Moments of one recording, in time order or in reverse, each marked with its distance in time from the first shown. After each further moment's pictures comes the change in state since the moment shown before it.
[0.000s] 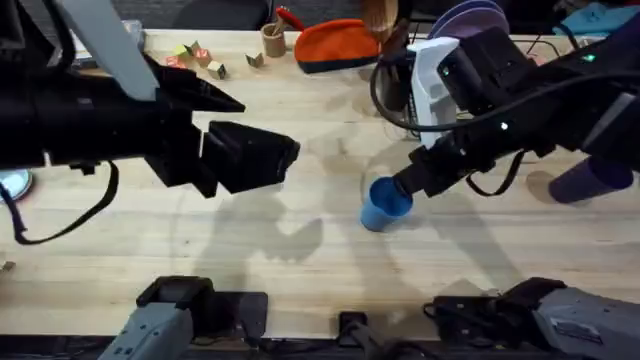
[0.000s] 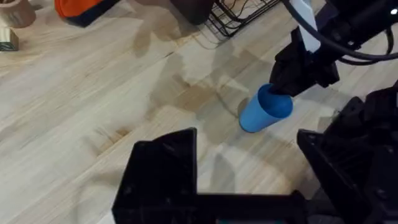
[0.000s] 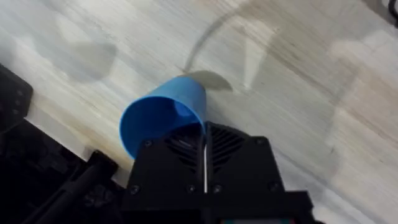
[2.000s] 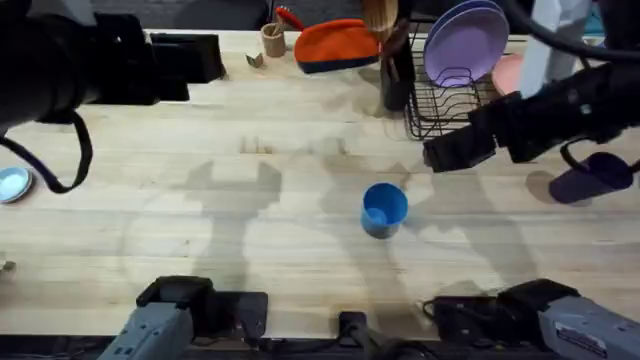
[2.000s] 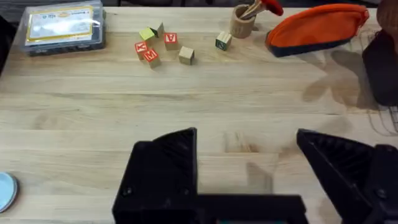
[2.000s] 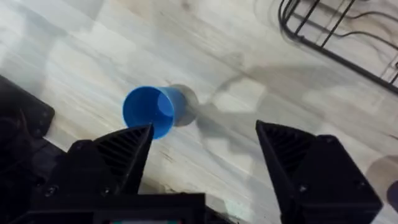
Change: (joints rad) left arm 0.000 0.000 0.000 0.271 -0.718 -0.363; right arm -0.179 -0.186 0.251 -0.223 0.007 -0.056
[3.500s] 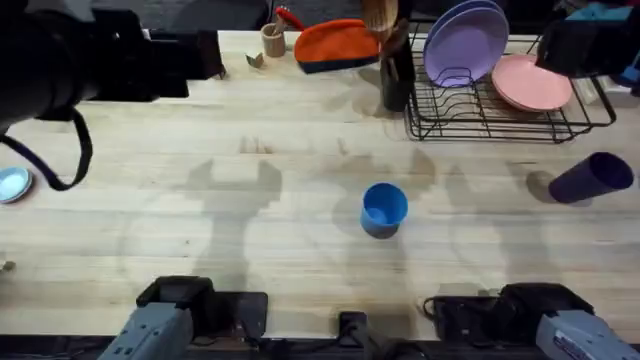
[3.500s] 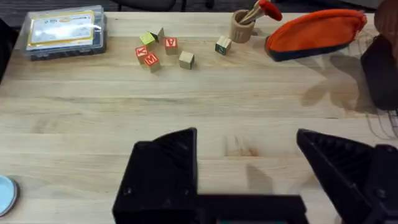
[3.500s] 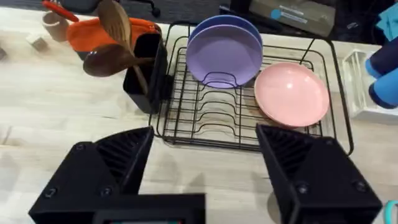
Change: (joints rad) left arm 0.000 0.000 0.000 0.016 0.000 0.000; right arm -0.264 -0.278 -0.013 0.370 0.225 0.059
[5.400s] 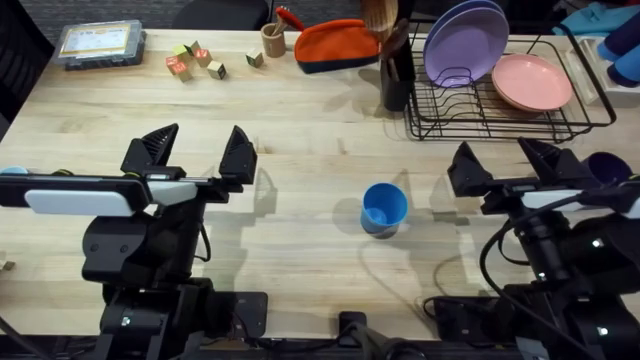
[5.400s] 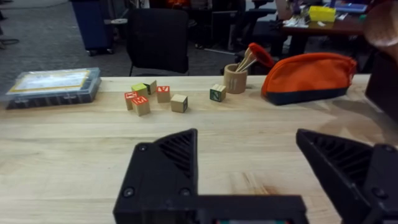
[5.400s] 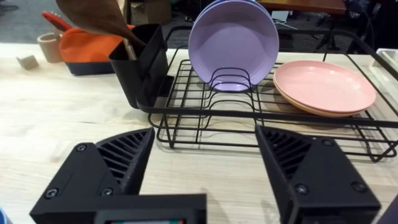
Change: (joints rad) left arm 0.000 -0.872 -1.205 0.905 0.023 -0.001; right arm 0.000 -0.871 -1.242 0.788 -0.010 0.063
